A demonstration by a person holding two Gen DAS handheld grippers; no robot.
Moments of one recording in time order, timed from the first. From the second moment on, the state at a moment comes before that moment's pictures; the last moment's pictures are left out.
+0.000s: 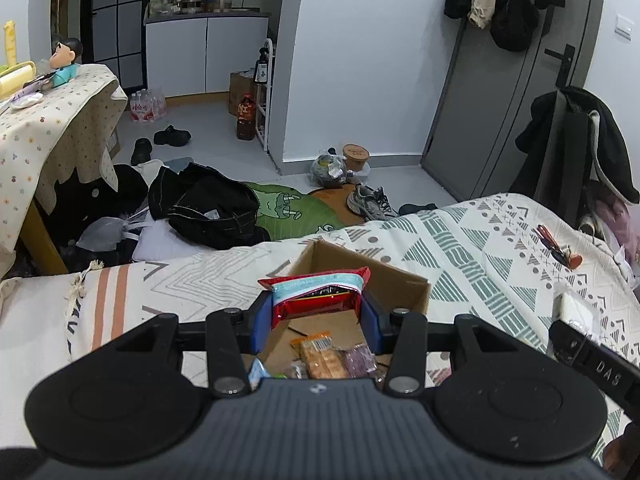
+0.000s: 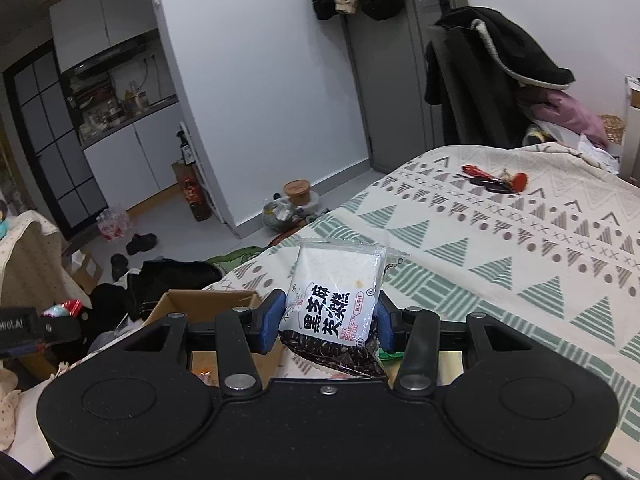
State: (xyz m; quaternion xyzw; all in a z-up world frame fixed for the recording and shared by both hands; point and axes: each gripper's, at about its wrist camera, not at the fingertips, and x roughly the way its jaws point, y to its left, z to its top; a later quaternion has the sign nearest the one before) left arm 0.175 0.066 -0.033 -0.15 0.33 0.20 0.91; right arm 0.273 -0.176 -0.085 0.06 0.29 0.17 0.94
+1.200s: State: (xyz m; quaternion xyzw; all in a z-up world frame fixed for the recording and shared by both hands) left arm 0.233 0.139 -0.089 -0.21 0.40 0.18 0.87; right arm 0.295 -0.057 -0.125 0.02 0.33 0.26 0.91
